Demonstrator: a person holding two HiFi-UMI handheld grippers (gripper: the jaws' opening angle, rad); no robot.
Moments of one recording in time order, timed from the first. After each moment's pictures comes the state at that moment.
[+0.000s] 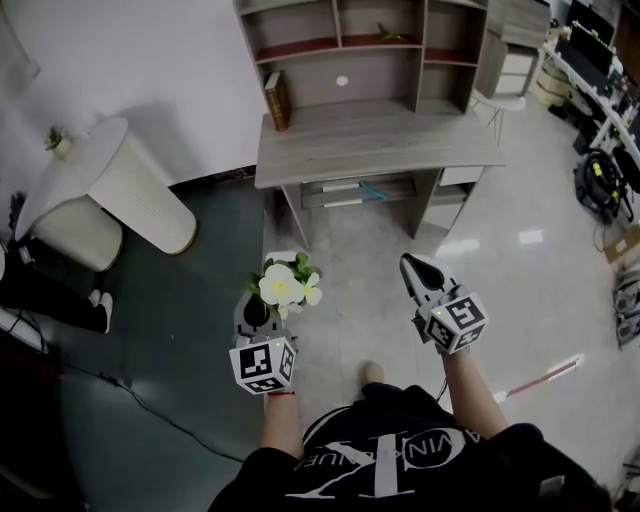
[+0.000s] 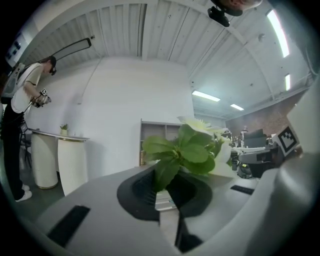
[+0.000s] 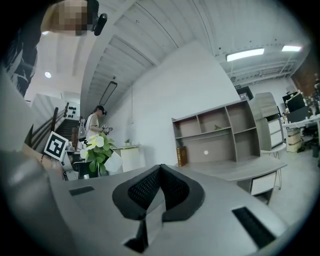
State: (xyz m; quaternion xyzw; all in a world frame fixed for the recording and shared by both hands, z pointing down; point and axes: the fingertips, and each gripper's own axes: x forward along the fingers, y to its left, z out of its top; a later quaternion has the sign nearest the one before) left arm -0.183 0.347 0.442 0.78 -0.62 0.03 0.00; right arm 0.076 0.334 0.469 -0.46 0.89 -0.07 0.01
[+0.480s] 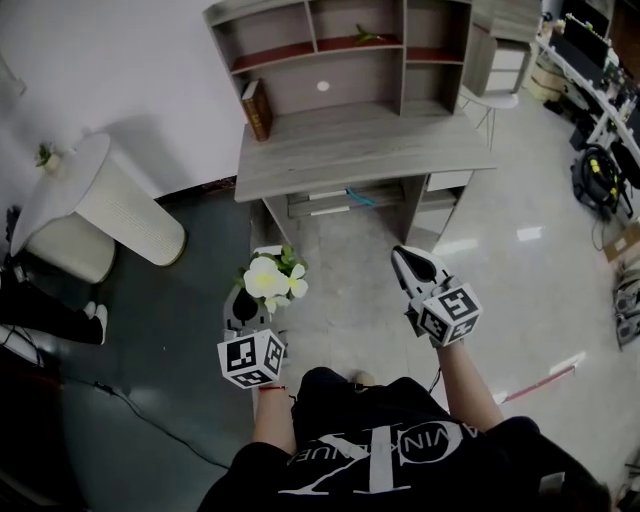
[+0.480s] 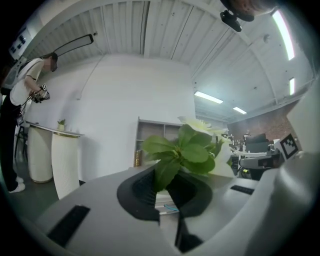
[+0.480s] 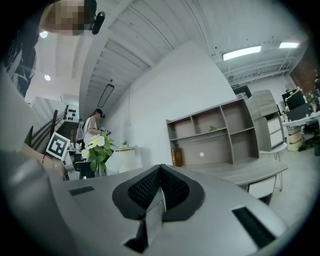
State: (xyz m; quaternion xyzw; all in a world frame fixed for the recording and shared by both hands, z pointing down) left arm -0.136 0.290 0.439 0.78 -0.63 0.01 0.02; right arm 0.129 0.279 0.469 -0.45 0.89 -0.07 0.02
